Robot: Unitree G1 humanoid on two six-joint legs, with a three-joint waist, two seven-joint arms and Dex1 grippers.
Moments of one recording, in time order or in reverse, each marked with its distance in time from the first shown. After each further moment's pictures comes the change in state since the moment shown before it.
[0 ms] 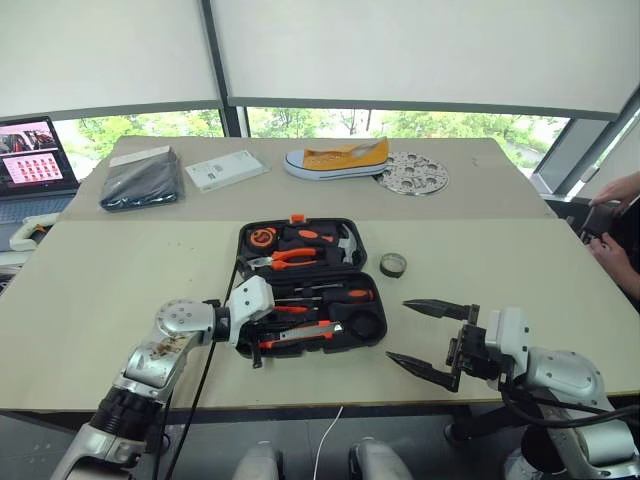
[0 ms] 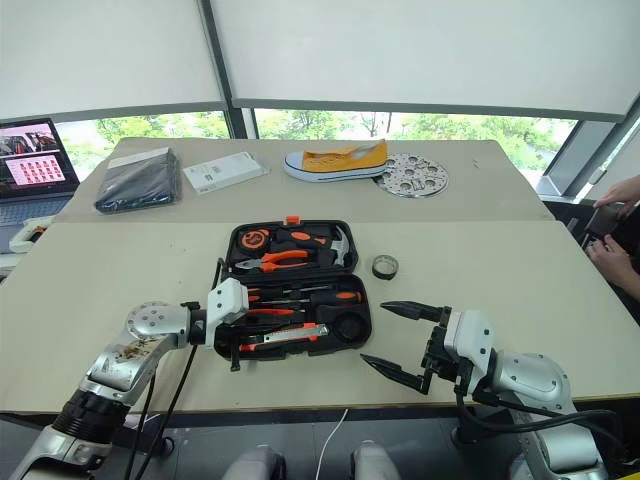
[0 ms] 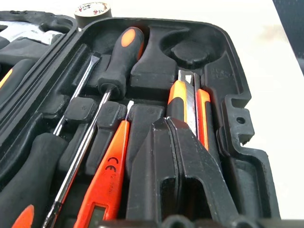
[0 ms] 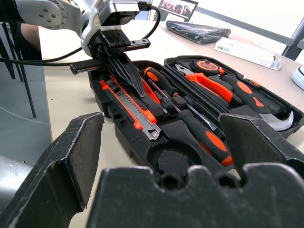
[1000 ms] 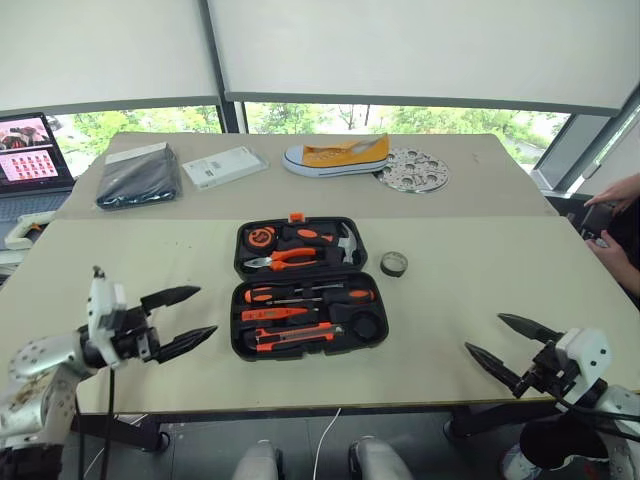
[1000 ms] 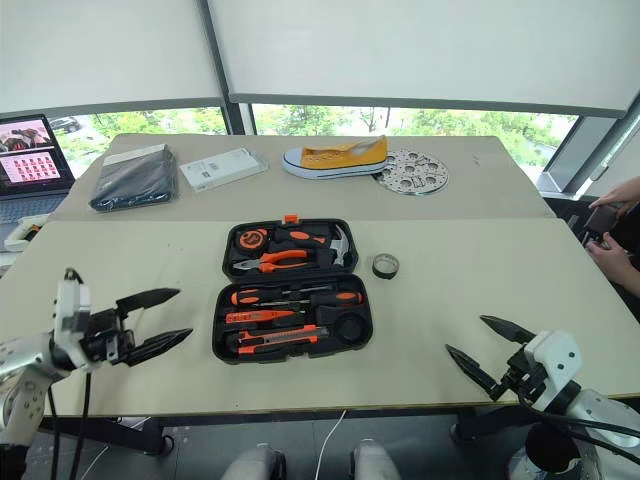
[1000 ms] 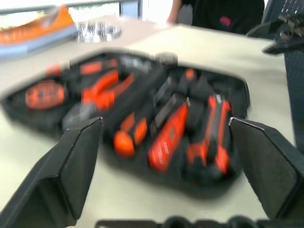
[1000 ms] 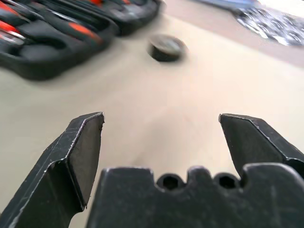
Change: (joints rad) left arm 0.331 0.133 0.582 0.073 -0.432 -0.121 -0.224; right arm 0.140 -0.013 -0.291 0.279 -0.039 -0.033 -0.129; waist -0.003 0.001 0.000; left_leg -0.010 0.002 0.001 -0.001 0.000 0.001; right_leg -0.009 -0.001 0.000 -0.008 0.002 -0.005
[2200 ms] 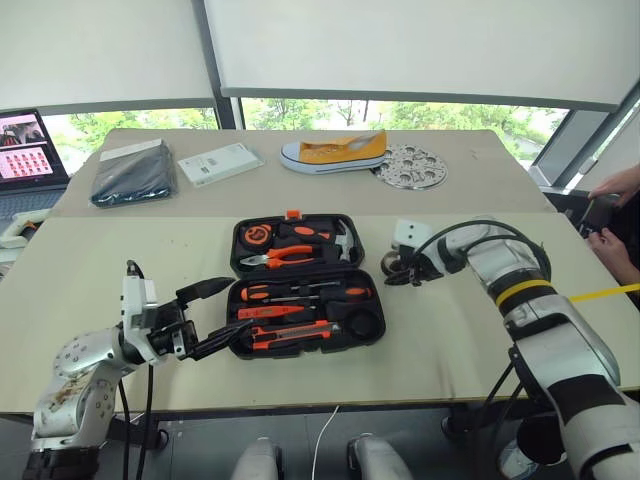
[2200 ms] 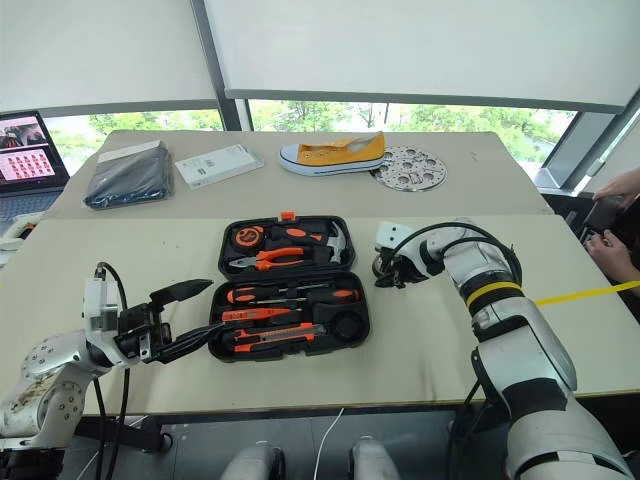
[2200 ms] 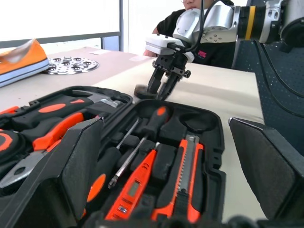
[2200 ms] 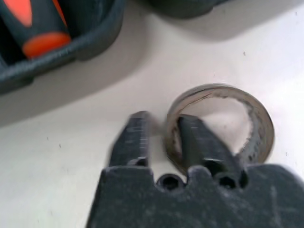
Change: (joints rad) left arm -0.038 -0.109 -0.100 -0.191 -0.035 0.036 0.086; right arm -1.277 0.078 0.794 0.981 -0.583 0.133 0.340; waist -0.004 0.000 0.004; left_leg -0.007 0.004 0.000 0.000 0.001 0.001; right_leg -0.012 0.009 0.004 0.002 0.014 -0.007
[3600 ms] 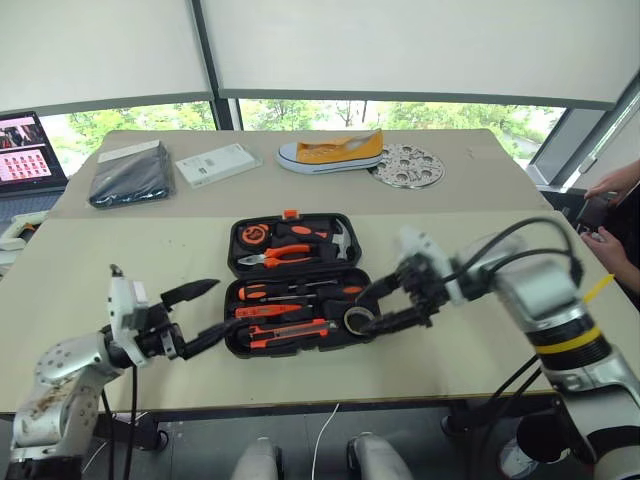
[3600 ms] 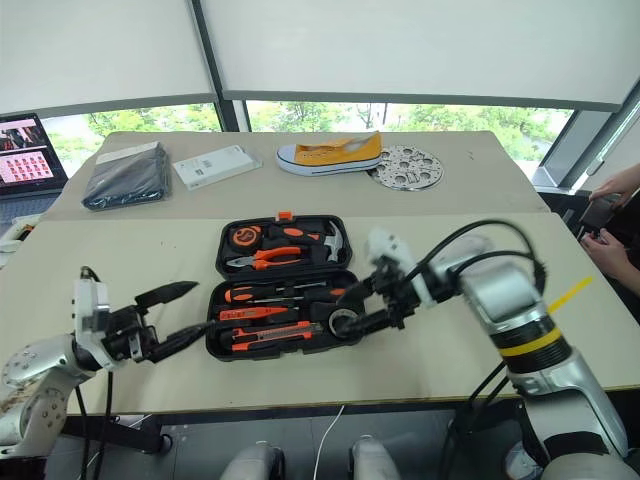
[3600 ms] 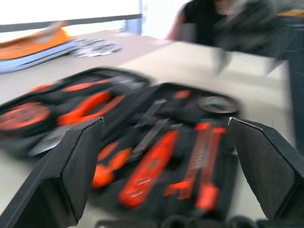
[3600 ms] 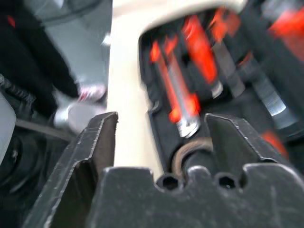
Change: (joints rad) left arm -0.009 0.069 0.074 0.076 0.064 0.063 0.210; right arm 0.313 -0.179 -0.237 -0.930 0.544 0.640 0.149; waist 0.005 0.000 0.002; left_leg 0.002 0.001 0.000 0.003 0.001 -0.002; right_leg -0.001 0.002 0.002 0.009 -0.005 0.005
